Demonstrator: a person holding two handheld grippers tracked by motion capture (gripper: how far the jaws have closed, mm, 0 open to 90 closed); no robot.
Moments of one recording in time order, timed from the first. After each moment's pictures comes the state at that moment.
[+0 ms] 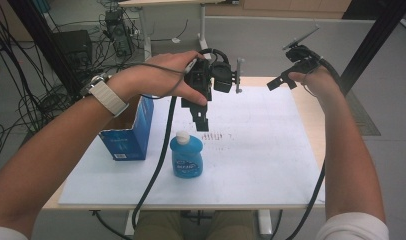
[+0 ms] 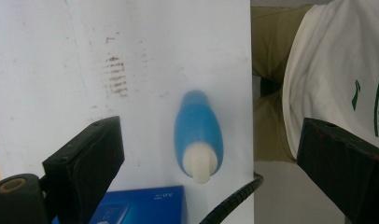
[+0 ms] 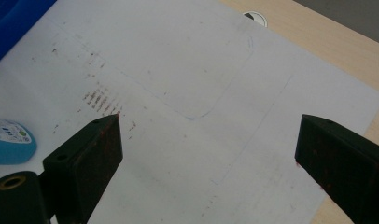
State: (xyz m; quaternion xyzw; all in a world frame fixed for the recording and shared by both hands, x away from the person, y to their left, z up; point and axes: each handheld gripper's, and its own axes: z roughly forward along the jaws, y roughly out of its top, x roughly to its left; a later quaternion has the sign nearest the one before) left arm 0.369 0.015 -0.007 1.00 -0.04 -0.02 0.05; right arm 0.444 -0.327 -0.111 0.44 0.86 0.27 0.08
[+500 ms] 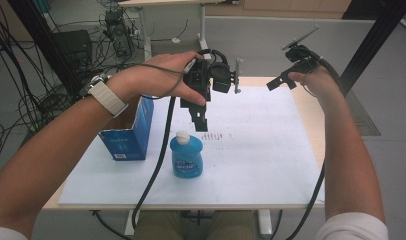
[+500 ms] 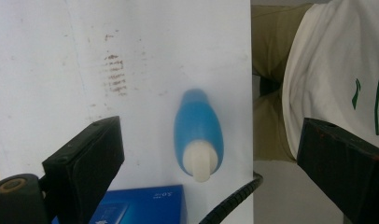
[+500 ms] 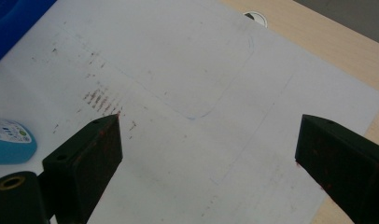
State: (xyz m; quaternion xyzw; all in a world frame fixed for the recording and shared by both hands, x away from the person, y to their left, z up) left arm 0.372 0.018 -0.010 1.00 -0.04 -0.02 0.05; right arm 0.444 -0.326 -0.111 0.44 0.86 0.26 0.08
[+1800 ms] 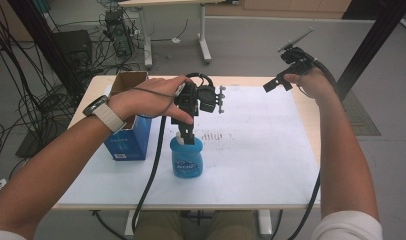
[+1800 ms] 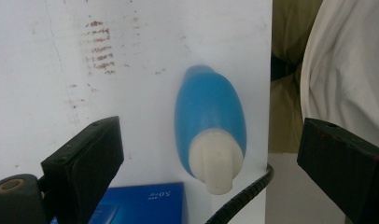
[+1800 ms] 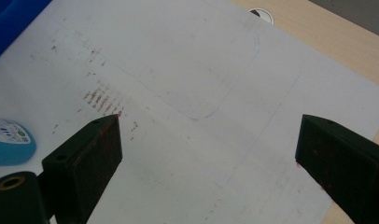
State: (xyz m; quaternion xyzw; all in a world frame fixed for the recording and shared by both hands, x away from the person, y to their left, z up) left arm 0.378 0.029 -0.074 1.00 -0.04 -0.02 0.02; right arm 0.450 -0.318 -0.118 0.43 0.86 0.26 0.07
